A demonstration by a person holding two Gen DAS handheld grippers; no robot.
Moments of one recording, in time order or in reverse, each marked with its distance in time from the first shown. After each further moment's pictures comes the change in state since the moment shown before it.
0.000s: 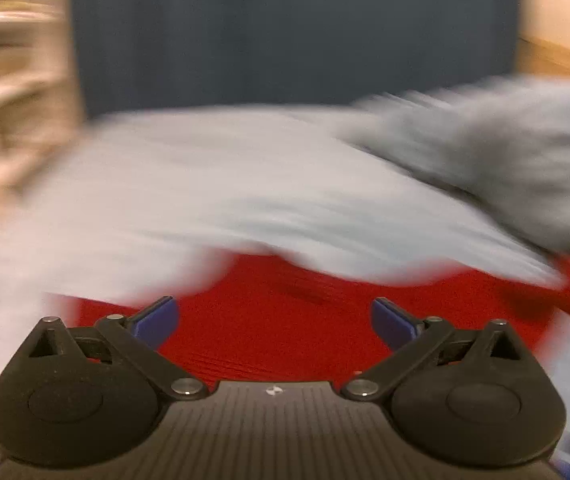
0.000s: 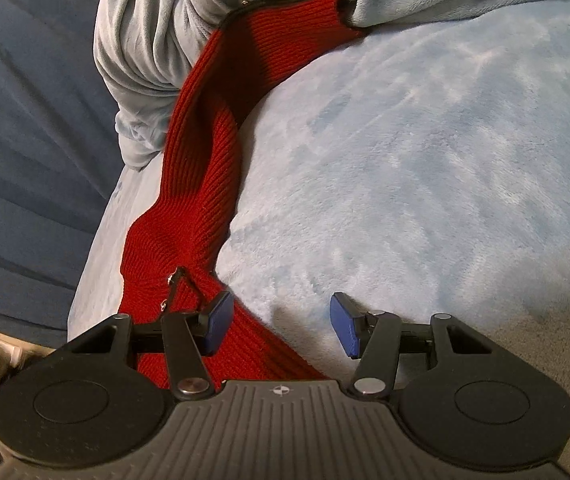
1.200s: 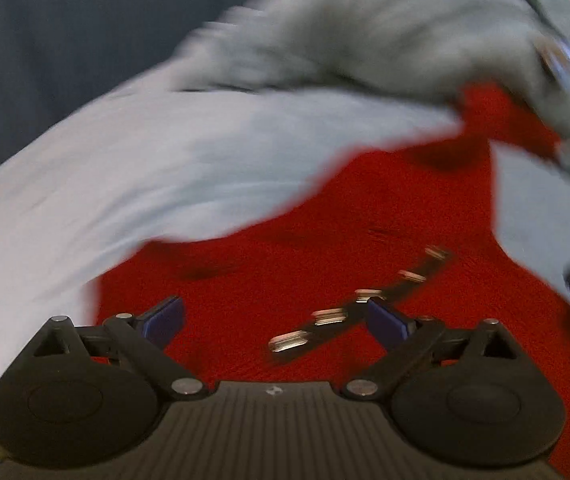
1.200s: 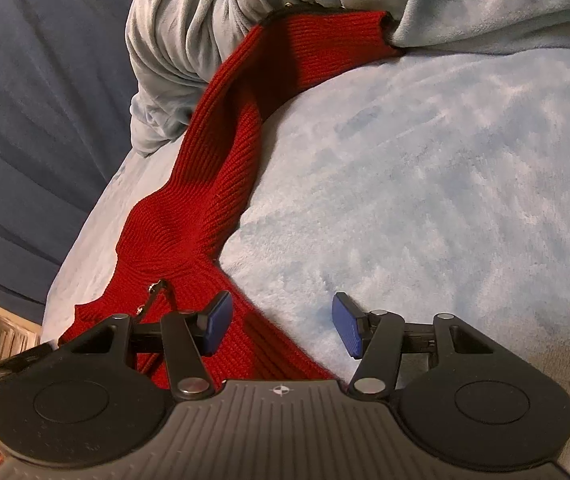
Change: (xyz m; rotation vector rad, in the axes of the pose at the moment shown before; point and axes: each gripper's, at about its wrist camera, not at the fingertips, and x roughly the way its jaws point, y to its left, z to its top) left arm 0.040 -0.067 -0.042 0.648 0.151 -0.483; right arm 0.004 0.015 -0.012 -0.152 -0.036 -0.028
